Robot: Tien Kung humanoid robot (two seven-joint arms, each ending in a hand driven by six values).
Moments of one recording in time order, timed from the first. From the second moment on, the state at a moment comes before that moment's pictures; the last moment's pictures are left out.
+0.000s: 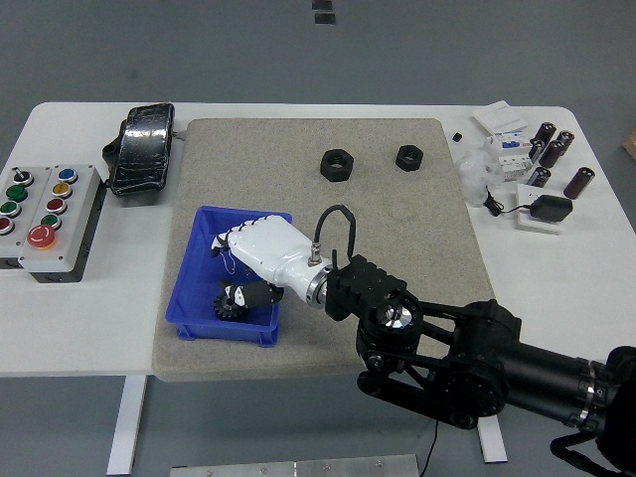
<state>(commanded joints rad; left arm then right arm) -0.02 0.08 -2.00 -0.18 2.22 -0.06 0.23 0.70 -0.06 0.37 1.35 -2.06 -0.08 -0.35</state>
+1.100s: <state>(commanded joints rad) -0.02 0.10 -2.02 -0.18 2.25 -0.06 0.23 0.20 -0.18 1.19 1.36 -1.39 -0.21 0.19</state>
